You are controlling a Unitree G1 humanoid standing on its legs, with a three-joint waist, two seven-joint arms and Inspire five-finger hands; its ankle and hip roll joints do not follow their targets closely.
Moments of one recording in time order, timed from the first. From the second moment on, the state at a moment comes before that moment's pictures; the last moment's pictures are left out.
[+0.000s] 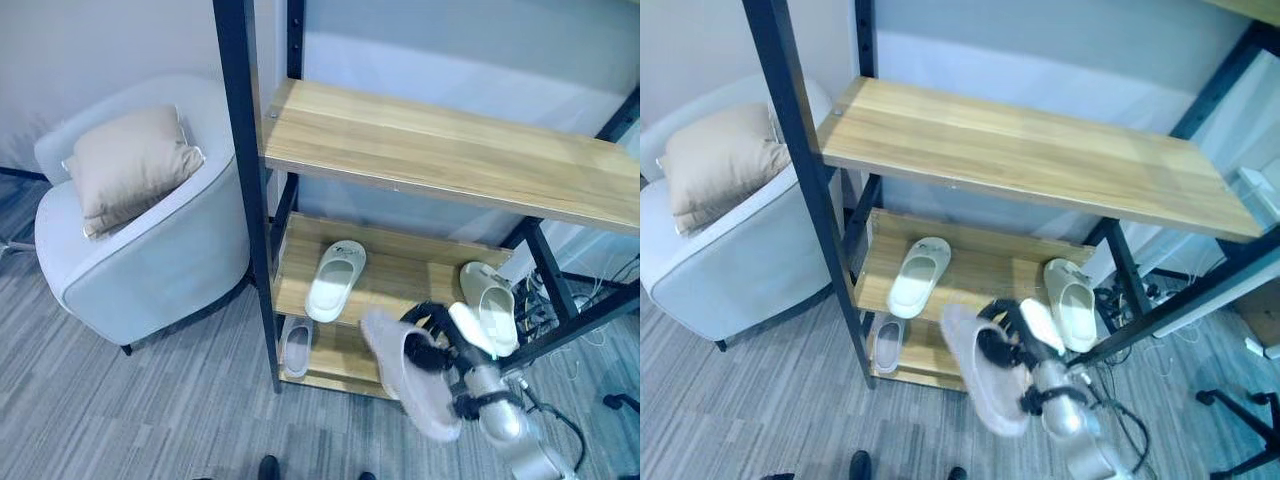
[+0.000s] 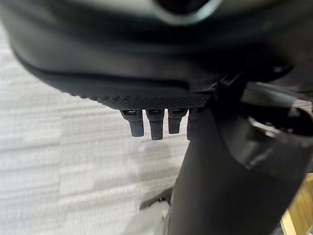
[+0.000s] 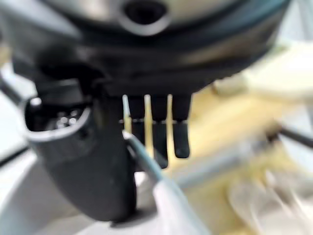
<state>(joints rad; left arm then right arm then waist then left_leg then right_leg) 0.01 0.31 -0.09 1.37 0.05 -0.11 0.08 0.17 -0.53 0.29 0.10 -0.35 -0.17 -0.15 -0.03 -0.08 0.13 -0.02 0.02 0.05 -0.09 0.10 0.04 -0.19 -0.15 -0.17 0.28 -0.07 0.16</state>
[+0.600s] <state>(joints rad) 0.00 0.27 -0.06 1.39 0.02 -0.11 0.12 0.09 -0.60 0.35 0.05 -0.33 -0.23 -0.11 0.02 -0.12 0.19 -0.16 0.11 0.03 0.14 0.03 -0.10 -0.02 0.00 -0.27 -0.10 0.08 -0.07</state>
